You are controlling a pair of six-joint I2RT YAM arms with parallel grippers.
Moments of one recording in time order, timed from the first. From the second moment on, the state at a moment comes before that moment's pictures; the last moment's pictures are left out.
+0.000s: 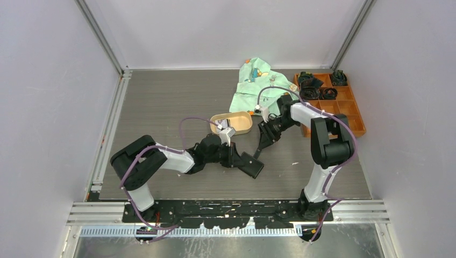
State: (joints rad) left arm -0.89 1.73 0.64 0.61 0.31 -0.72; right arm 0.17 1.83 1.16 -0.84 -0.79 -0.60
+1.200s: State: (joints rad) left arm -0.88 1.74 0.64 0.65 0.34 -0.76; right arm 0.20 1.88 1.22 -0.94 -0.81 -0.67
